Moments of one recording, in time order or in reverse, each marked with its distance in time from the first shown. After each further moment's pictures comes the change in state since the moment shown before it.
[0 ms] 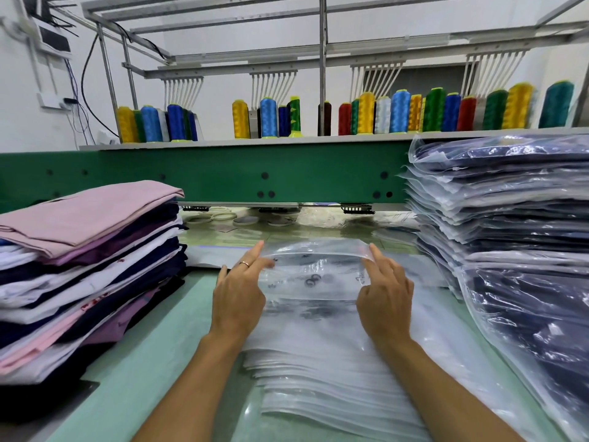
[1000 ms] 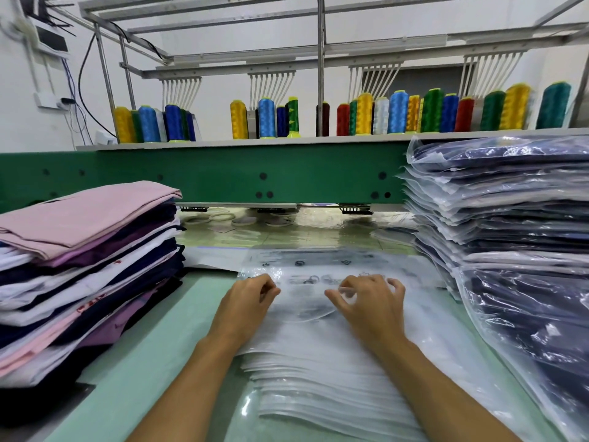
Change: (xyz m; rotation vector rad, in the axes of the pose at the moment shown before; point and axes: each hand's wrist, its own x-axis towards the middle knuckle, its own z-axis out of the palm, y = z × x) left_hand -0.003 -0.005 0.011 -0.231 -0.230 -0.043; right_hand -0.001 0.002 0.005 -0.038 -0.256 -0.011
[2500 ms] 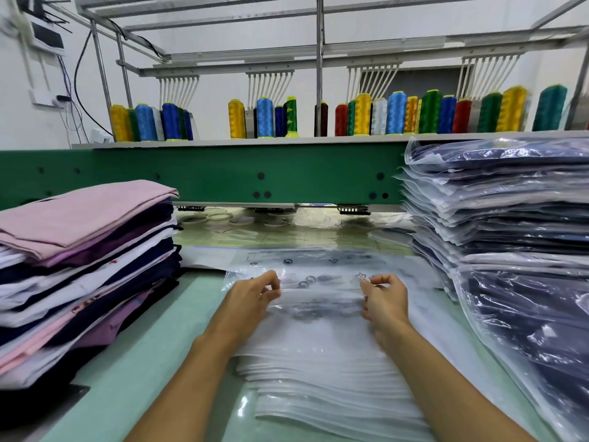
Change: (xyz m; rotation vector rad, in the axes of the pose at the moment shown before) left_hand 0.006 -0.008 0.005 -0.076 -0.050 0.073; right_hand 0.016 0.011 -0.001 1.091 0.034 0.753
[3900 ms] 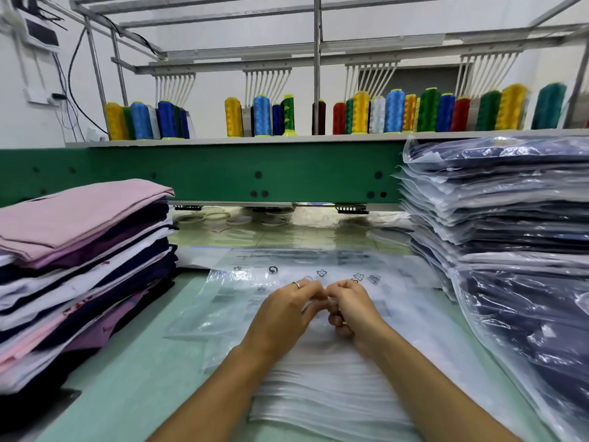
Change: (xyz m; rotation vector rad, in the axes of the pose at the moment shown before) left_hand -0.005 0.056 0.041 -0.090 0.049 0.364; right_hand -0.025 -0.002 0.023 -0.150 -0.402 0.130
